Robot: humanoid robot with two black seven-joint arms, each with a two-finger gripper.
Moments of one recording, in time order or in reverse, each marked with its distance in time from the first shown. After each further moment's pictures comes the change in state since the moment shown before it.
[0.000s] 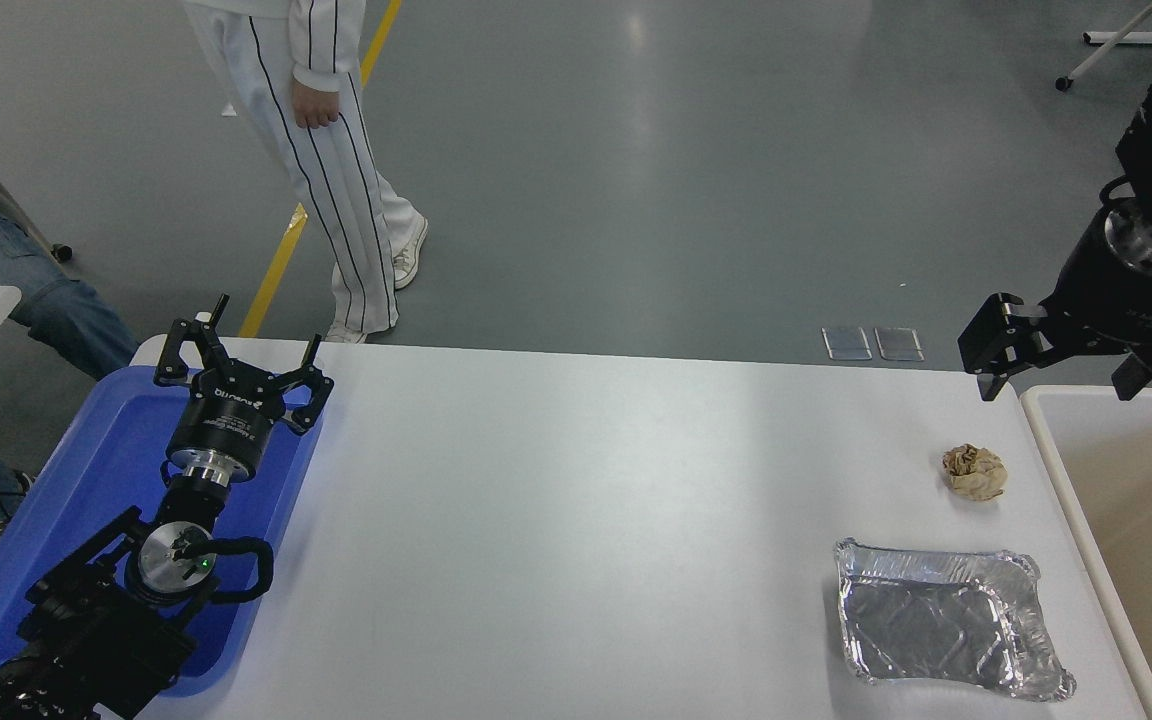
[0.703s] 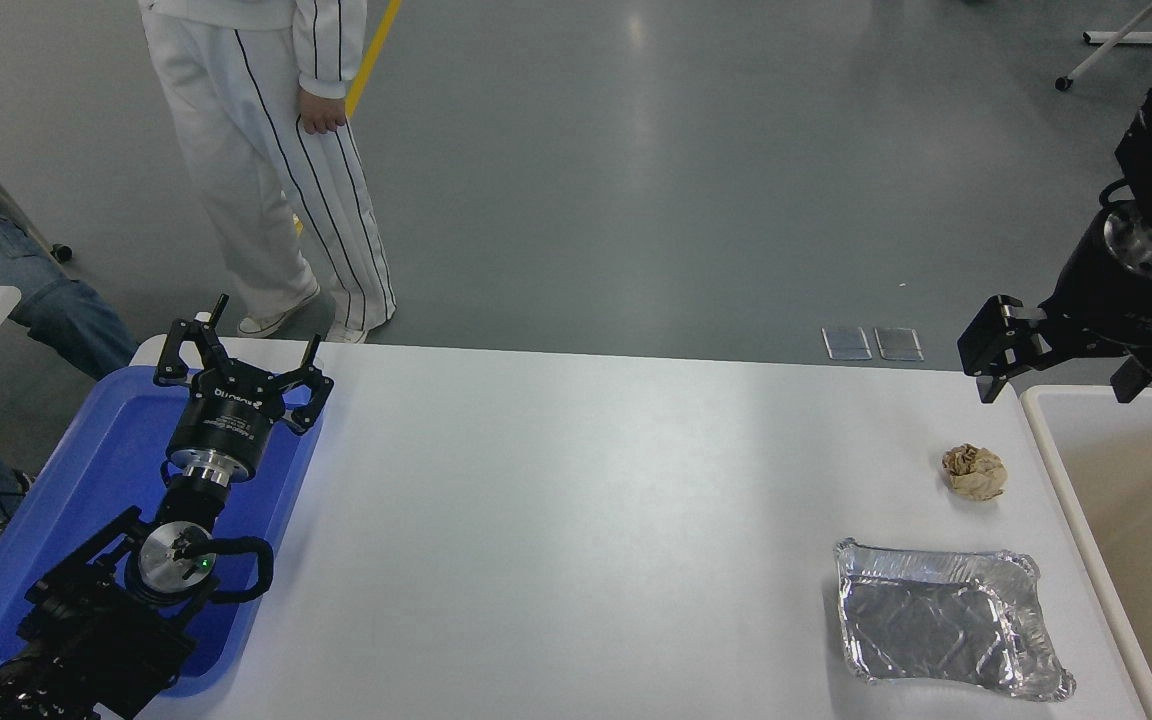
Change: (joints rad) left arm 0.000 0.000 -0.001 0.000 -0.001 0.000 0.000; right arm -0.001 -0.002 0.005 0.000 0.000 0.000 0.000
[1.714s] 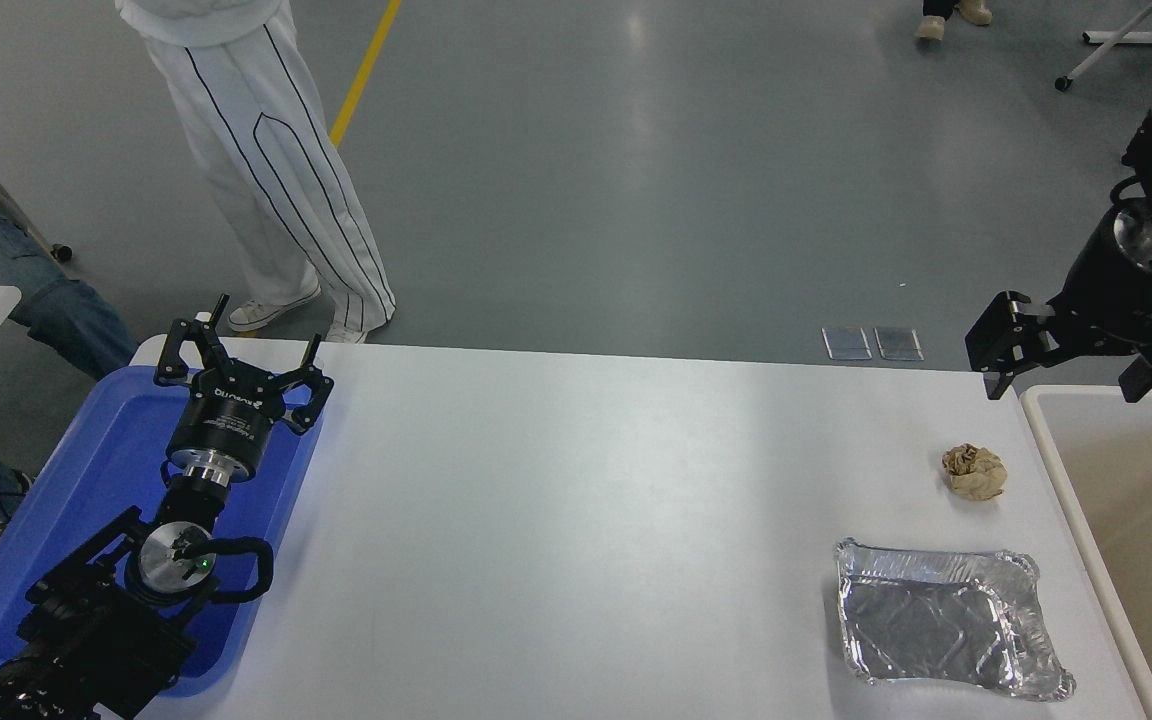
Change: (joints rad) left arm 0.000 0.000 0.001 0.000 0.000 0.000 0.000; right arm -0.019 -0.012 -0.034 -0.016 0.021 0.000 0.000
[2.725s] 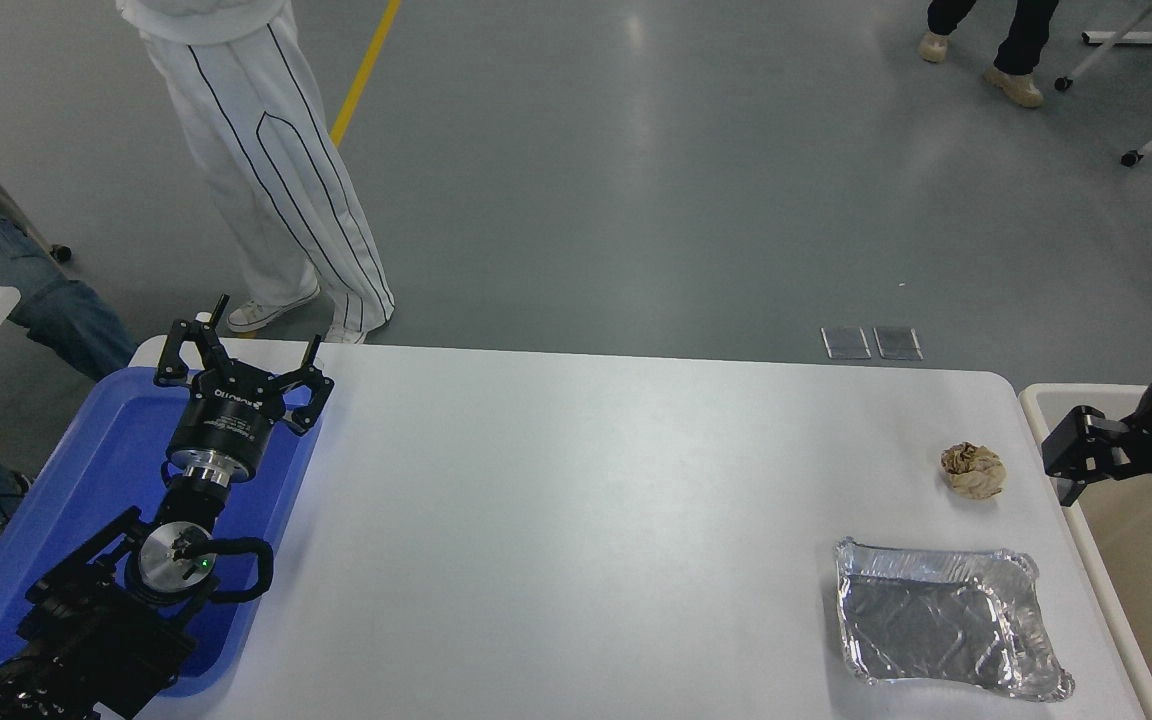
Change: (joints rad) left arm 0.000 0.000 0.000 0.000 0.000 0.000 0.000; right arm -0.305 -0.198 0.052 -0.022 -0.138 -0.206 -0.005
